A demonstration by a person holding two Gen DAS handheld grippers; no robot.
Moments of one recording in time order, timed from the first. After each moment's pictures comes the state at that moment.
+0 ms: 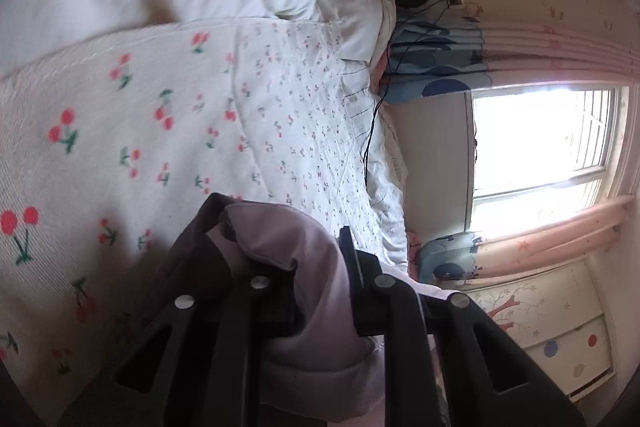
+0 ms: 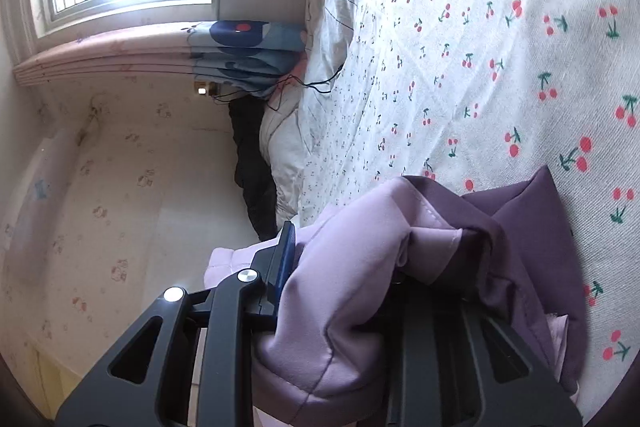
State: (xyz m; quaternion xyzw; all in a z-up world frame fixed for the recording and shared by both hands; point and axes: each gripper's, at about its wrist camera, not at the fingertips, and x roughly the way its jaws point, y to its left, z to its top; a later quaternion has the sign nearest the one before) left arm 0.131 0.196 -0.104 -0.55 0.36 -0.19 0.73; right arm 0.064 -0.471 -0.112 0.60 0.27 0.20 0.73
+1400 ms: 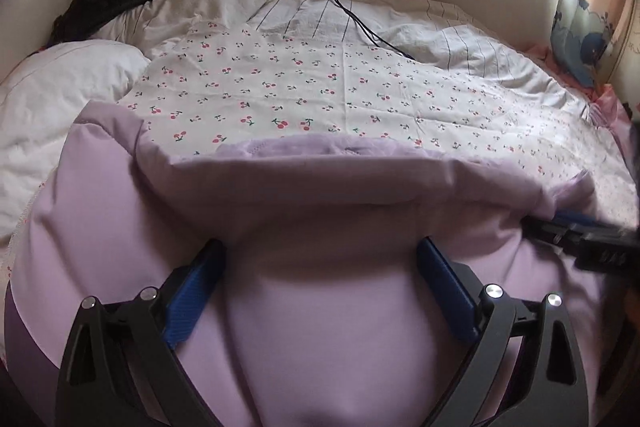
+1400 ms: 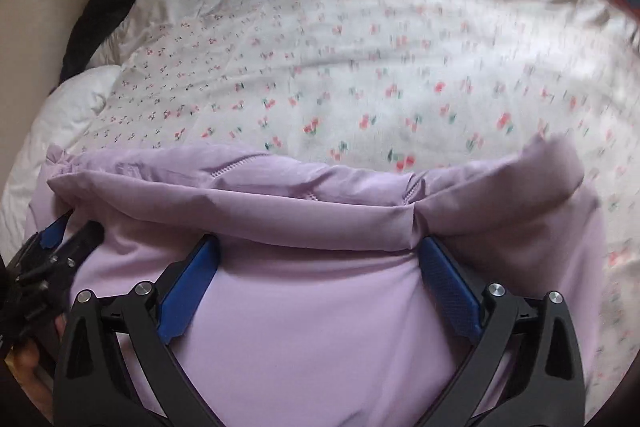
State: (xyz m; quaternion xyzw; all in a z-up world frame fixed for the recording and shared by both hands) left arm 0.164 -0.039 -0.047 -0.01 0.42 -0.11 0.90; right arm 0.191 -0.295 -0.073 0.08 0.48 0.04 0.87
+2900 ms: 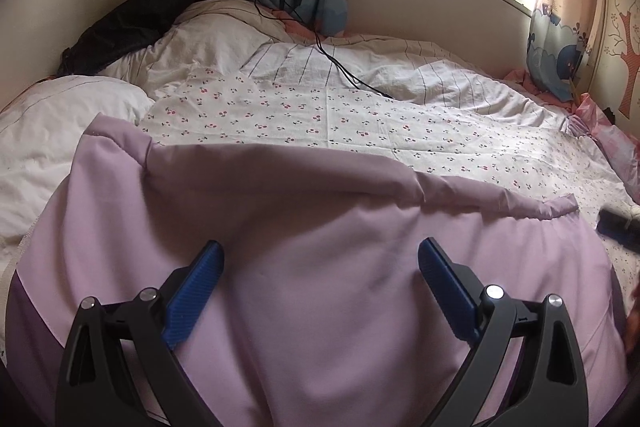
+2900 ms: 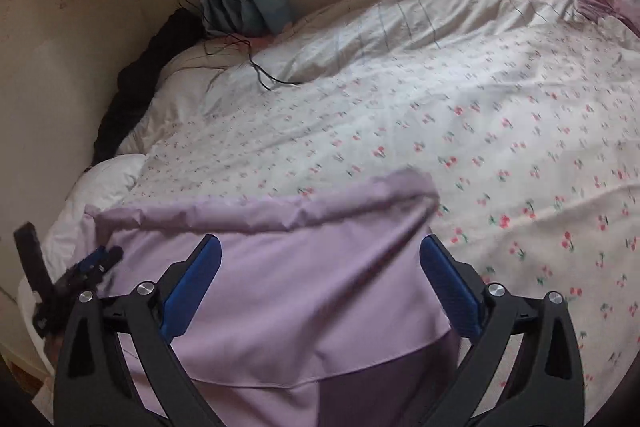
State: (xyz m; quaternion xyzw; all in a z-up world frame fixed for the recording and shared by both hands) left arm 0.124 -0.039 -0.031 -0.02 0.33 -0.14 0.93; right arm 0.078 -0.421 -0.068 0.22 0.36 0.02 0.91
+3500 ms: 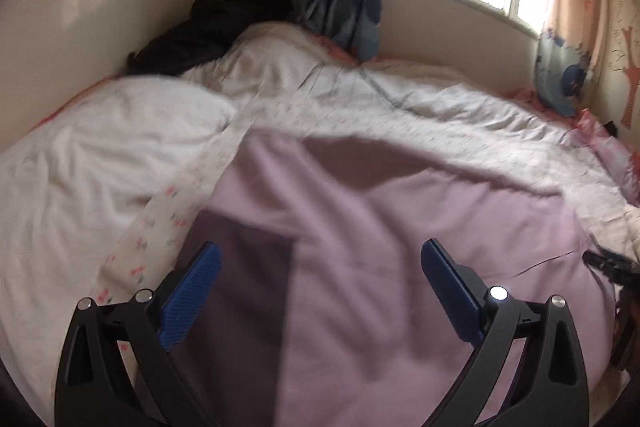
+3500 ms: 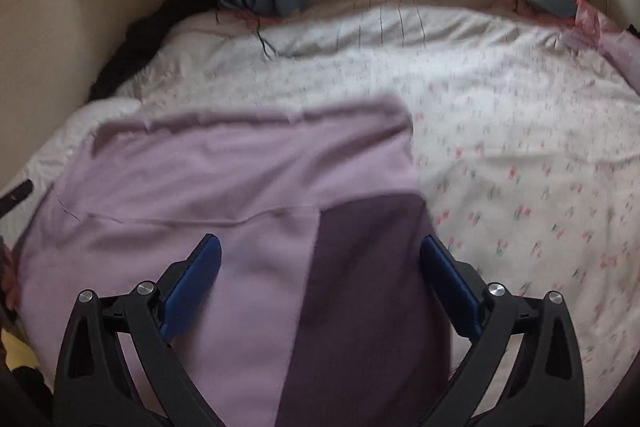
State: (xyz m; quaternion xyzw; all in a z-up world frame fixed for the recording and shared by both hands) left arm 0.024 0.073 0.000 -0.03 0.32 -0.09 0.94; right arm -0.027 -0.374 -0.082 0.12 0.35 0.01 0.93
